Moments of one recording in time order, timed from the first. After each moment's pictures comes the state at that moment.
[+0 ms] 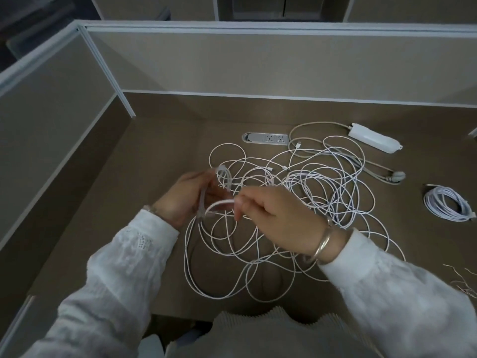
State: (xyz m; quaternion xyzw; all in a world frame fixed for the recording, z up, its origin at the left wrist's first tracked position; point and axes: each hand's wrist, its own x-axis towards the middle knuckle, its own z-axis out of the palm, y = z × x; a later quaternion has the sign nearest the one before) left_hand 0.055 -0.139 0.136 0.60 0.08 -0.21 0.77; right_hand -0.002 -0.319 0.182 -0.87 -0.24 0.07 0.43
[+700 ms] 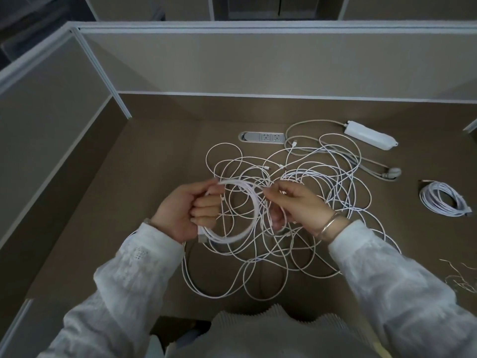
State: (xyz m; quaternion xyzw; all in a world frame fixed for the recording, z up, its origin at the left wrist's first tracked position) left_hand 0.055 -0.123 0.118 0.21 -0.01 -0.55 0.81; right_hand 0.023 -0.368 0.117 -0.71 0.02 0.20 0.68
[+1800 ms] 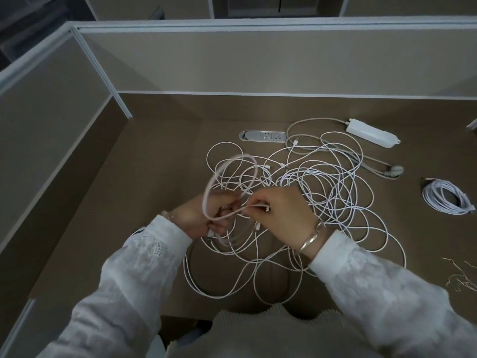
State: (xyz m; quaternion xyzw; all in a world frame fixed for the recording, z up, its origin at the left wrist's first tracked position) left_hand 0.045 -0.160 0.117 0.60 0.06 -0.39 0.70; right_hand 0.009 -0.333 0.135 -0.93 -0.16 -0.03 0.33
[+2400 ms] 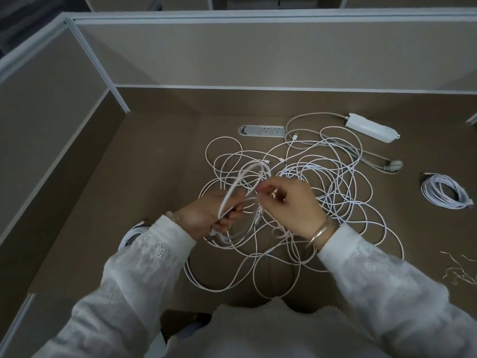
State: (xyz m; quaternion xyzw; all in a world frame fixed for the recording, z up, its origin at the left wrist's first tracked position) left_hand 0.034 -0.165 0.113 0.66 0.01 -0.38 0.65; right_hand 0.013 -0.351 0.117 -0.89 -0.07 -0.03 0.46
